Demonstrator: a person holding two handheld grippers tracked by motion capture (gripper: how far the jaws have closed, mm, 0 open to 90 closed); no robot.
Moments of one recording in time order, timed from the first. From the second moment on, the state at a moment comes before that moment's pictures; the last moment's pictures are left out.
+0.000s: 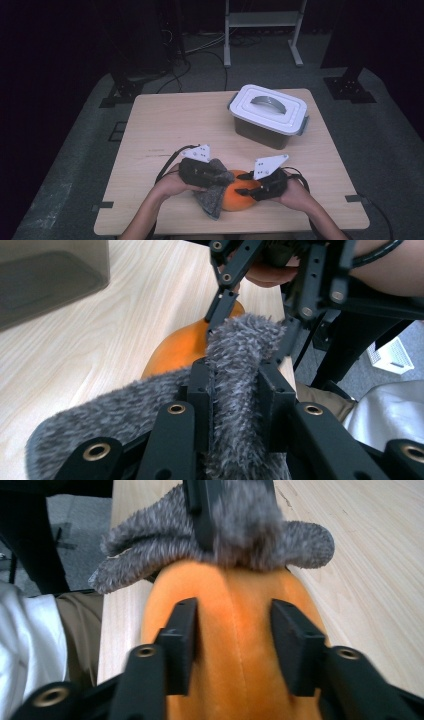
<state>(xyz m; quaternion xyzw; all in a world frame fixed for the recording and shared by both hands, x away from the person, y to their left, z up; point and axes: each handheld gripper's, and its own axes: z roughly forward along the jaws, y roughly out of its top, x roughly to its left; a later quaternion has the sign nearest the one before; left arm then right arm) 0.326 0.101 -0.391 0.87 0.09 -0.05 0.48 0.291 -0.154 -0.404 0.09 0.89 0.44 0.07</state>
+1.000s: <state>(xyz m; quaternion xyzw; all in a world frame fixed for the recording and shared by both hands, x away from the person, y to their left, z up) 0.328 0.092 -0.396 0.87 0.10 -0.06 0.49 0.284 -0.185 -0.394 0.14 0.89 0.42 0.06</state>
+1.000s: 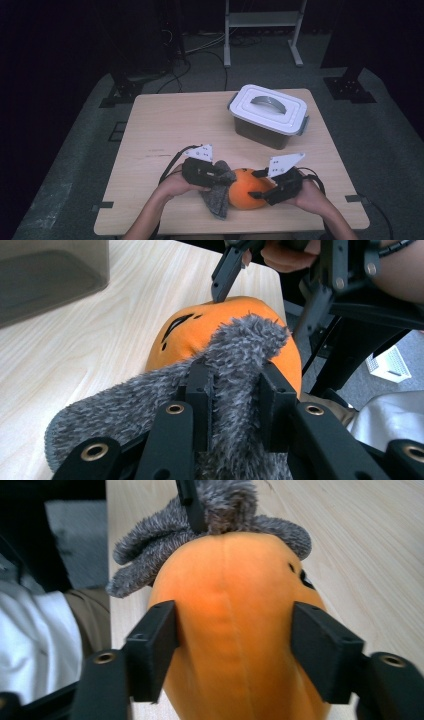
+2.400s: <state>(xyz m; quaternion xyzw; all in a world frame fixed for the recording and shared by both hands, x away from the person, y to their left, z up) 0.336 0.107 -0.381 0.84 0.11 -0.07 0.52 0.318 -0.187 -0.425 0.14 0.86 0.50 0.00</state>
